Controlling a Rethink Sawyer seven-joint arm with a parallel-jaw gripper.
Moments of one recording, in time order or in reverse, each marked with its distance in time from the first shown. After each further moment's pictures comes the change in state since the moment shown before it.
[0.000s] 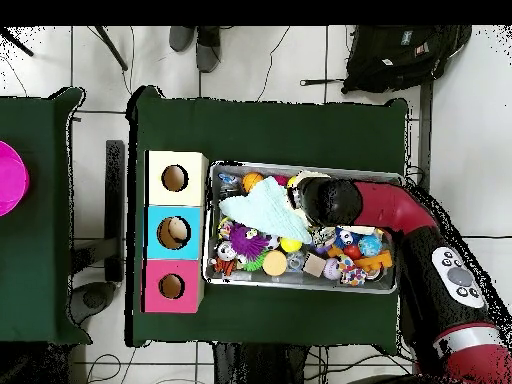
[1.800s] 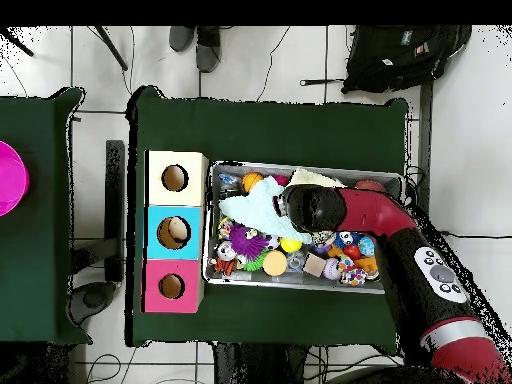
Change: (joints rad) arm 0.021 0.019 0.000 0.043 0.022 -0.026 0.000
